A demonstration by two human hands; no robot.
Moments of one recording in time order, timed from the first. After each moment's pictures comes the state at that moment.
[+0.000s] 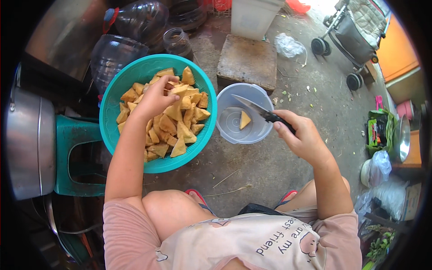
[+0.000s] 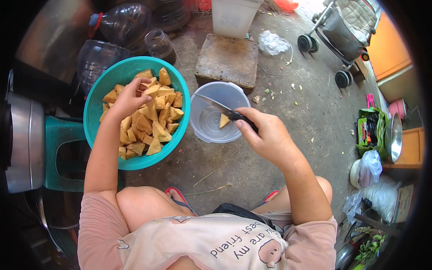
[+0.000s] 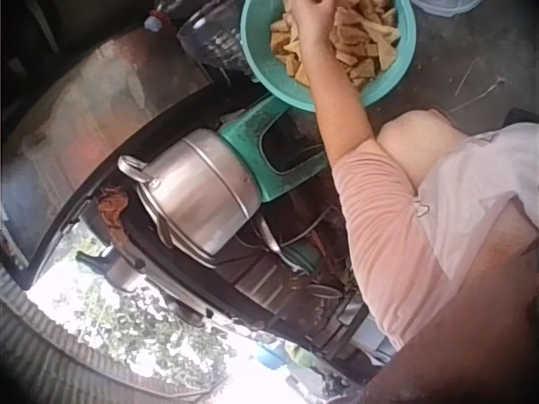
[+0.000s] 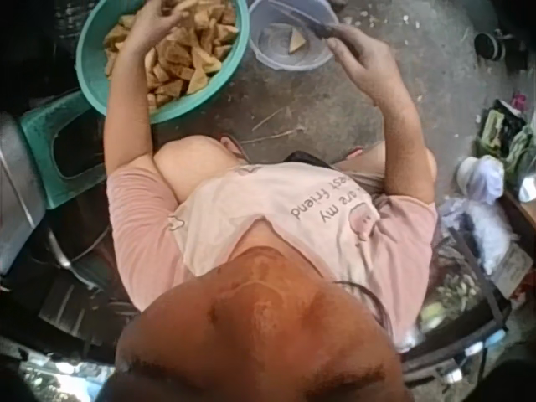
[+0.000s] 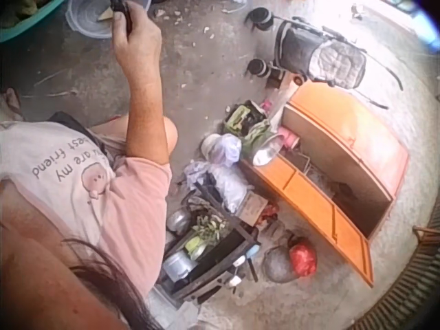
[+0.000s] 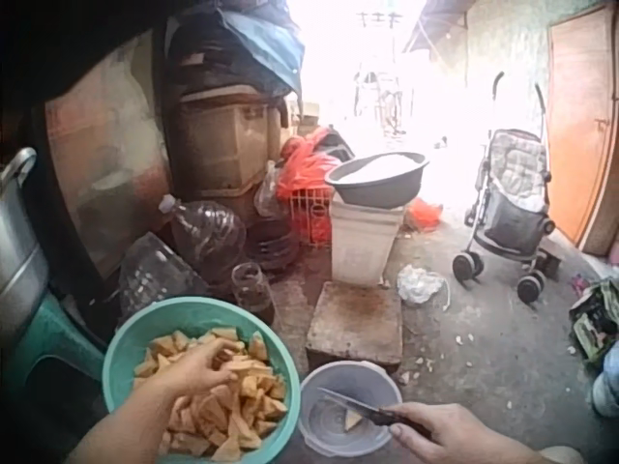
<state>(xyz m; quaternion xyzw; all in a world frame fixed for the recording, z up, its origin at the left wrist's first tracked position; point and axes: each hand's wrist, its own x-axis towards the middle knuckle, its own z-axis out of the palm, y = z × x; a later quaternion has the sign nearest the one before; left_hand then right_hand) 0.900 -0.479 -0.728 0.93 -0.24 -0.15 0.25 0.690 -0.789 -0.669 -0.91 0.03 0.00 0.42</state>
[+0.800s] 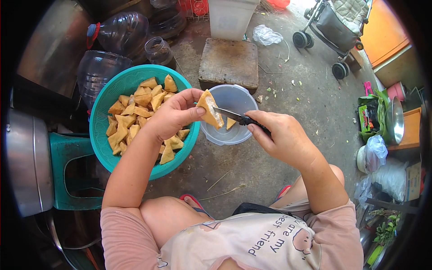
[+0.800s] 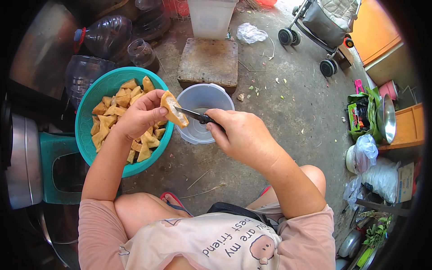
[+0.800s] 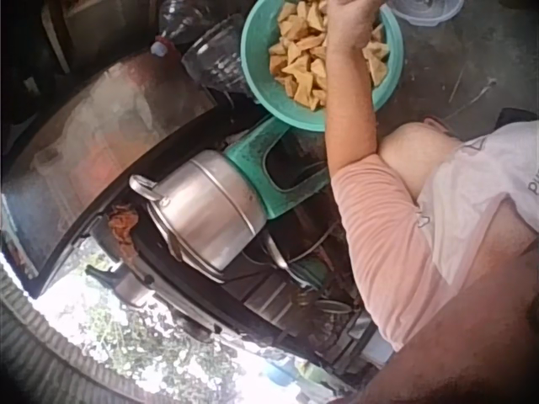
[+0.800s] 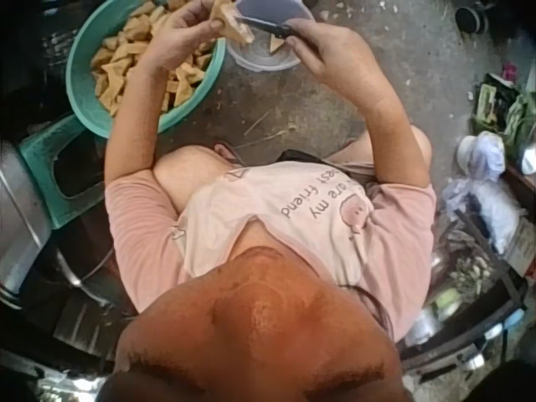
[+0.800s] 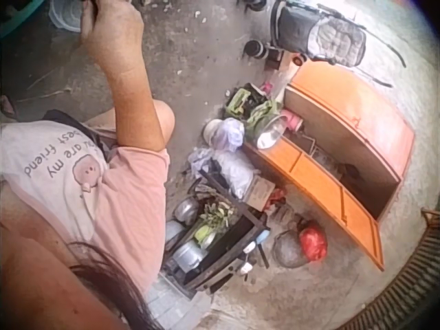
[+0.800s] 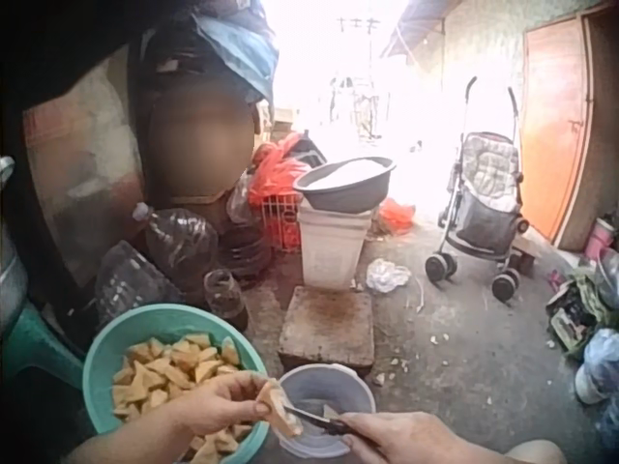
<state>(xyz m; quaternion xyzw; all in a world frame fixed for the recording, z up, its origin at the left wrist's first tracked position) 0.840 -0.552 -0.706 0.56 -0.21 -0.43 0.68 0.684 -0.772 -0.647 -0.94 -0.04 -0.04 0.33</state>
